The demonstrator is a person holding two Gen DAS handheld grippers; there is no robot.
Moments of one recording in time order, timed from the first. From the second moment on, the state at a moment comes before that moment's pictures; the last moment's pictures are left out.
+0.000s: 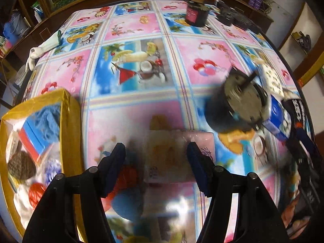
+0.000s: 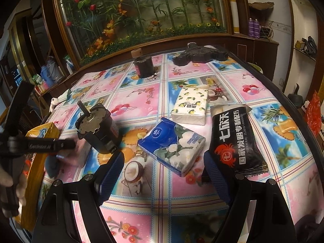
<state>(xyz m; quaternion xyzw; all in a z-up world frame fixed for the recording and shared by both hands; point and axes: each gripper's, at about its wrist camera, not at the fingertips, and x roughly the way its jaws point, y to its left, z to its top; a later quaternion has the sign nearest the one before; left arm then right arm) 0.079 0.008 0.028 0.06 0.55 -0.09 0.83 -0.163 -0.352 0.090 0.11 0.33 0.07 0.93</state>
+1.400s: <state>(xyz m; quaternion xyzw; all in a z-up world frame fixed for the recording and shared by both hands) -0.044 0.004 0.047 -0.02 0.49 -0.24 0.84 -0.161 -0.357 0.085 0.12 0.34 0.06 0.93</state>
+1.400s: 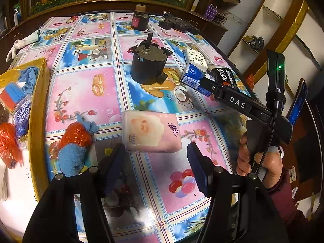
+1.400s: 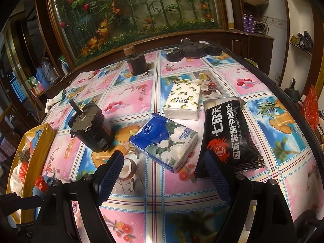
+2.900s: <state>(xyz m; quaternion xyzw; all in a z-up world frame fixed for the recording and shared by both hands) -0.047 0.021 0.042 -0.07 0.46 -0.21 0.86 -0.167 -0.366 0.087 0.13 0.33 0.05 0.93</state>
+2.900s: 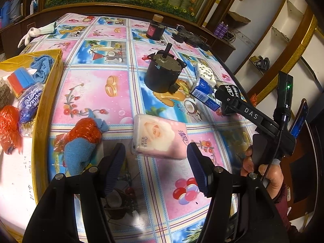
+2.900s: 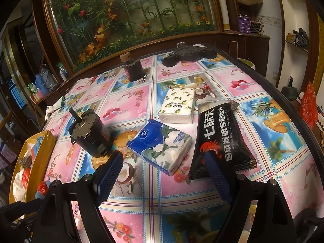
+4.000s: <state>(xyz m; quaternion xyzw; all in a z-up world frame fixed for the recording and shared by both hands) -0.041 -0.018 0.039 -0.05 0.47 -0.24 0.85 -0.170 -0.371 0.087 0.15 0.33 0.03 0.93</state>
